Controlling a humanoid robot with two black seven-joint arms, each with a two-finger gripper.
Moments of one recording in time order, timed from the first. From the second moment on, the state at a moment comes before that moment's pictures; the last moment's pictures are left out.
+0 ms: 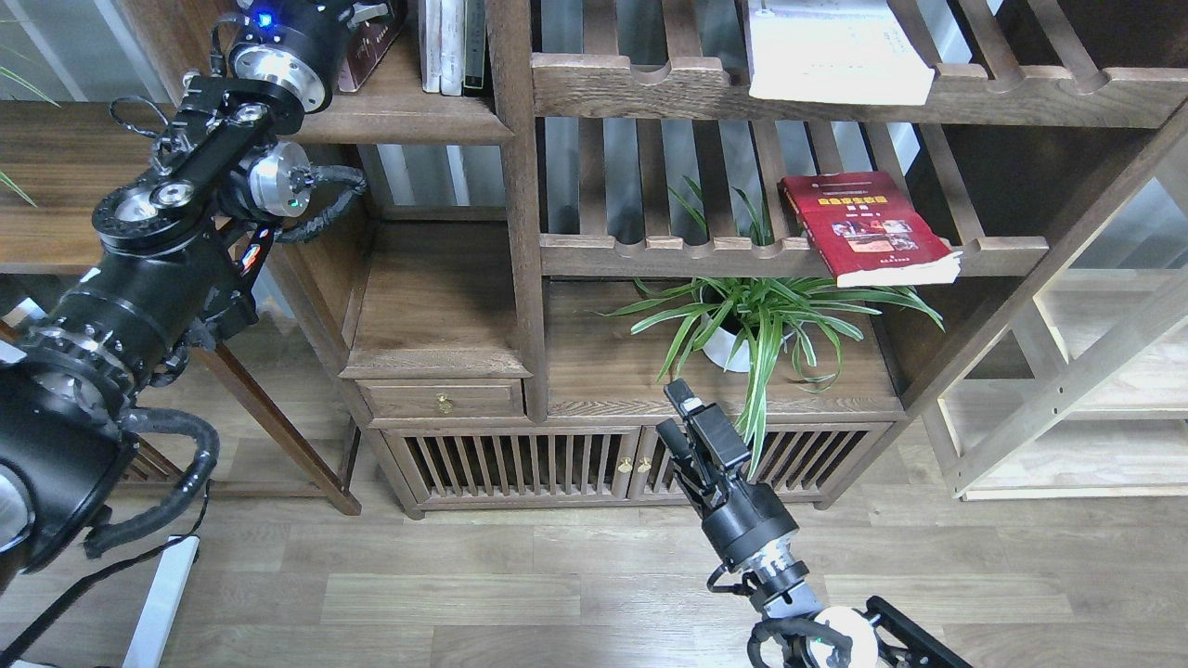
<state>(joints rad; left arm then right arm) -1.15 0.03 -0.95 -0.47 0.75 0.13 -0.26 -0.02 -0.02 0.94 1.10 0.21 0.58 0.09</state>
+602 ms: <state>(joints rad) -1.16 0.03 -0.89 -0.48 0.75 0.13 -0.25 -0.04 -0.06 0.94 1.10 0.21 0.58 0.09</state>
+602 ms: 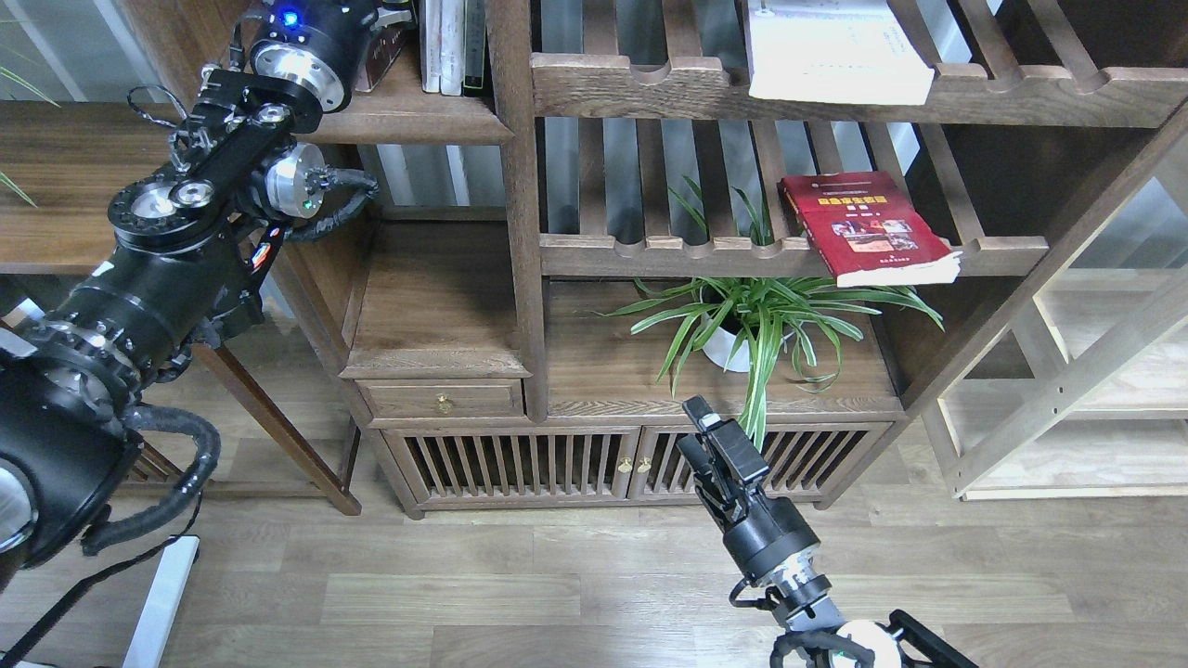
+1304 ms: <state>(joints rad) -1.15 0.03 -0.89 -0.48 0.74 0.17 -0.28 -0.05 -0.06 0.93 1.09 0.21 0.58 0.09</state>
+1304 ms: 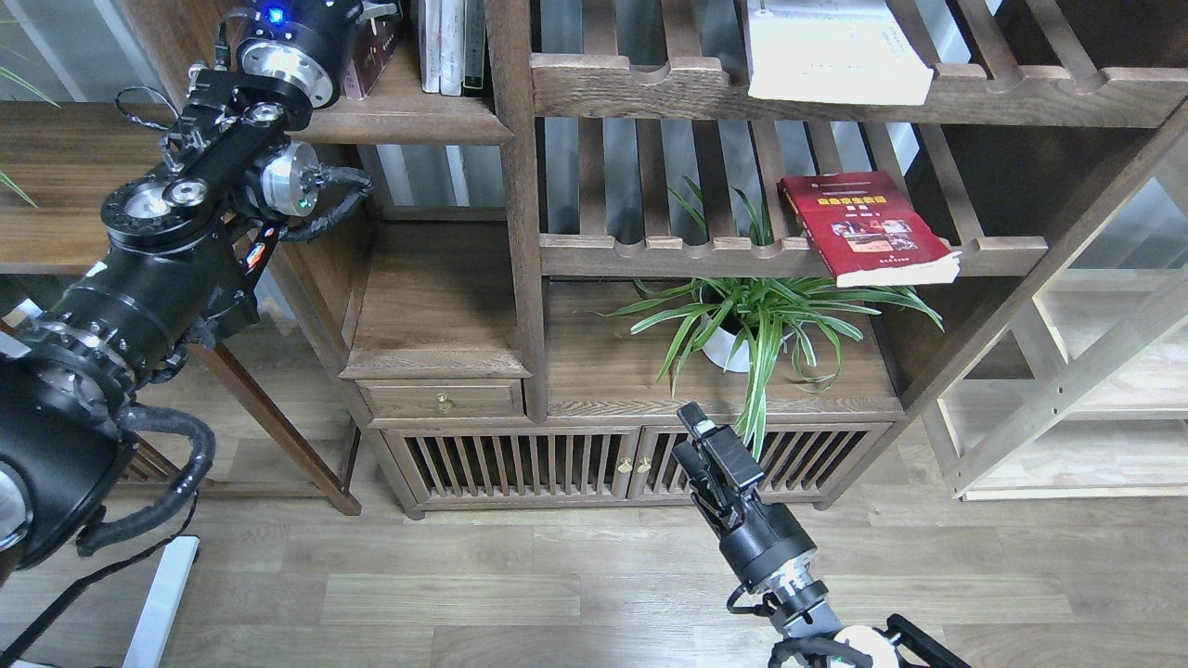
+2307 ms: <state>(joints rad) -1.16 0.03 -0.94 -0.57 0.74 0.17 -0.28 -0.07 -0.09 0.93 1.09 0.21 0.58 0.09</state>
